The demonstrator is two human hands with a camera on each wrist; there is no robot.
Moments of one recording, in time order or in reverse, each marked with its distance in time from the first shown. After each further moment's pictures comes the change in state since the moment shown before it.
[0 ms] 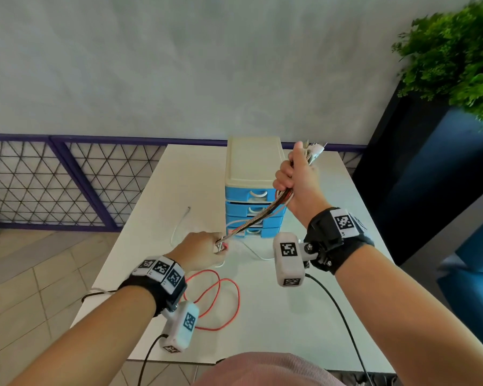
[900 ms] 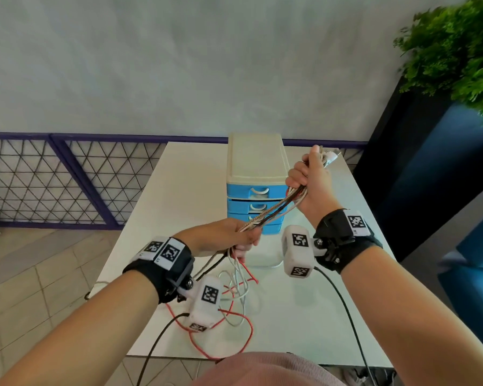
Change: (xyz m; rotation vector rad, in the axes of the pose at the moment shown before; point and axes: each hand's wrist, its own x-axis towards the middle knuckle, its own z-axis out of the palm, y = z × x) left_hand -0.003 0.052 -0.036 -0.912 -0.503 0.197; right_hand 0.009 0.000 -0.023 0.148 0.048 0.009
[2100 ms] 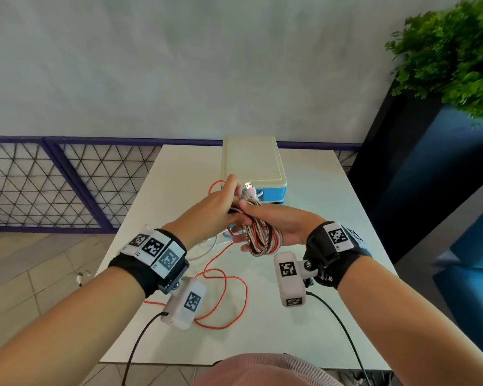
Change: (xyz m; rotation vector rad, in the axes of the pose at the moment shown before) left_hand 0.000 0.032 -0.016 0.669 0.463 0.261; right_hand -0.033 0.027 -0.008 -0.738 -0.656 0.724
